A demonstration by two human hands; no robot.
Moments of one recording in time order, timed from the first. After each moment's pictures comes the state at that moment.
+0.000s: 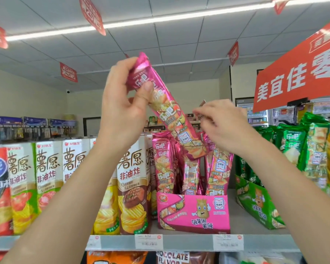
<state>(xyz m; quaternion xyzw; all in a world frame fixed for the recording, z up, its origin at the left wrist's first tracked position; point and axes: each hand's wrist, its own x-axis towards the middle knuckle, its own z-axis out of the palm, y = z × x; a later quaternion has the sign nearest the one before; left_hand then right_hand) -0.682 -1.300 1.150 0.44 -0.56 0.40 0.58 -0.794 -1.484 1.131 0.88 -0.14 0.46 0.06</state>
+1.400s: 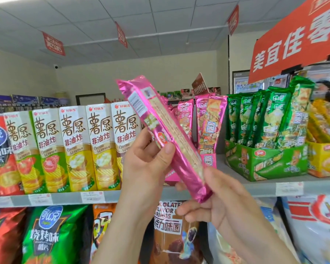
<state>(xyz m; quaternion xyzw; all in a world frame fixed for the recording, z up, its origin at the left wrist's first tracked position) -0.744 -1.298 0.999 0.35 -0.48 -0.10 0.80 -0.857 -1.391 0.962 0.56 0.05 0.26 -0.79</state>
